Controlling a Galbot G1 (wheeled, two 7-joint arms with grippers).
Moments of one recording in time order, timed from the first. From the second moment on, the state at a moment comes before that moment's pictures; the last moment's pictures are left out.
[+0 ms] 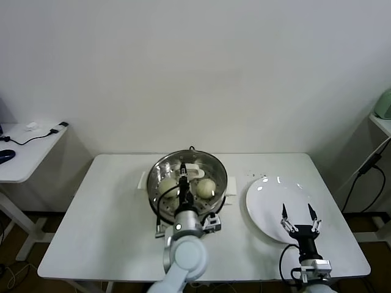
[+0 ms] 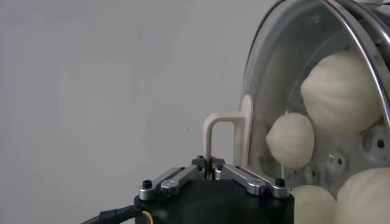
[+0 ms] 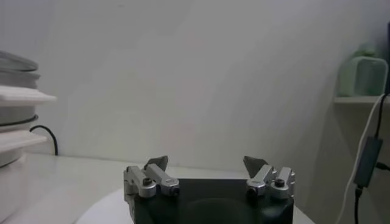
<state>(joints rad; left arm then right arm) 1.09 -1.55 0.05 -1.82 1.65 0.69 0.21 -1.45 1.29 0.59 1.63 0.16 0.33 0.09</state>
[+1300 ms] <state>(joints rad) 1.17 -1.43 0.02 -2.05 1.28 0.58 0.14 -1.46 1.28 0.58 1.65 0.19 0.33 0.06</state>
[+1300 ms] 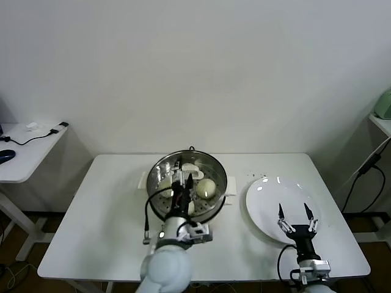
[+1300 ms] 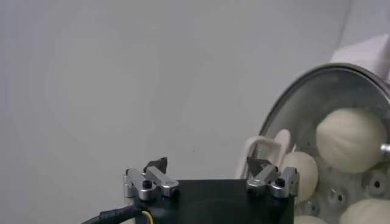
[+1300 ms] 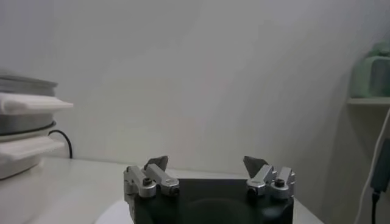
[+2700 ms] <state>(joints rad) 1.55 -1.25 -0.56 -1.79 -0.25 -0.13 -0.10 -1.51 1.26 0.57 1.65 0.32 0.33 0.05</state>
